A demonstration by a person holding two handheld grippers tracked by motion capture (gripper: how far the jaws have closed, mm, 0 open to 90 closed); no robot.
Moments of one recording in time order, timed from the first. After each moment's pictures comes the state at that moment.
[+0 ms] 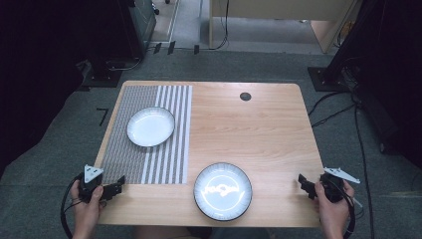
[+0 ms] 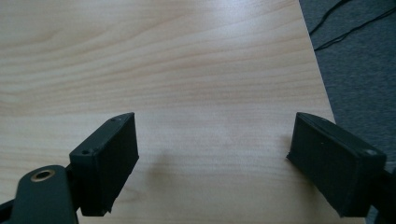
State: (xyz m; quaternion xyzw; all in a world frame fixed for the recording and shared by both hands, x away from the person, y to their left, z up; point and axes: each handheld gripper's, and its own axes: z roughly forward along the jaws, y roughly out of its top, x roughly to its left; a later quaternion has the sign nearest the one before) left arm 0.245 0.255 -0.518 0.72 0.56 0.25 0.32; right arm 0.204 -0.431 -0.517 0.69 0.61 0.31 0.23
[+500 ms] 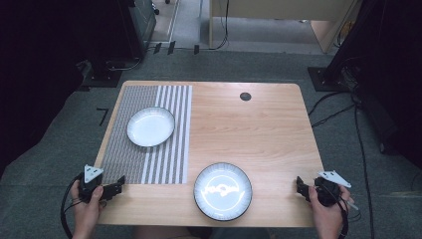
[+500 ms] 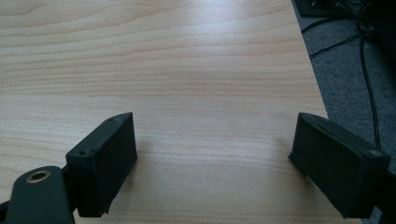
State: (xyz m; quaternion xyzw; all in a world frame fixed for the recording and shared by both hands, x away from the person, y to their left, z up) left arm 0.245 0.255 -0.518 0.72 0.56 0.25 0.32; right arm 0.199 -0.418 -0.525 0.67 0.62 0.28 0.28
